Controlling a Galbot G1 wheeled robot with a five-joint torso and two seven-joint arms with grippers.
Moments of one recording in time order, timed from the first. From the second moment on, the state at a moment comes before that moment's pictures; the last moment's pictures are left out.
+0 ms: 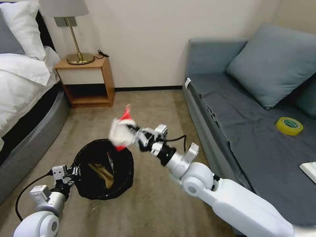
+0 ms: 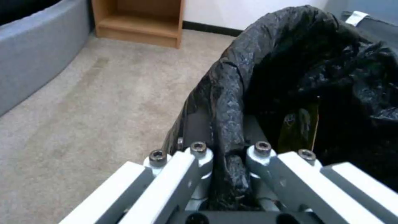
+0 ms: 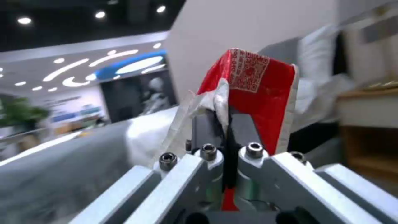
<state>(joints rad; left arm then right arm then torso) 1.58 -1.25 -0.82 -1.97 -0.54 0.21 0.09 -0.65 0.96 -0.46 2.02 1.01 0.16 -0.19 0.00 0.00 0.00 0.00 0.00</state>
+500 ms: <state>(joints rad) 1.60 -1.28 -0.79 -2.02 -0.55 0.24 0.09 -0.54 1.02 -0.71 1.86 0.99 0.13 -0.23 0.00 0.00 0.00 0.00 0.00</state>
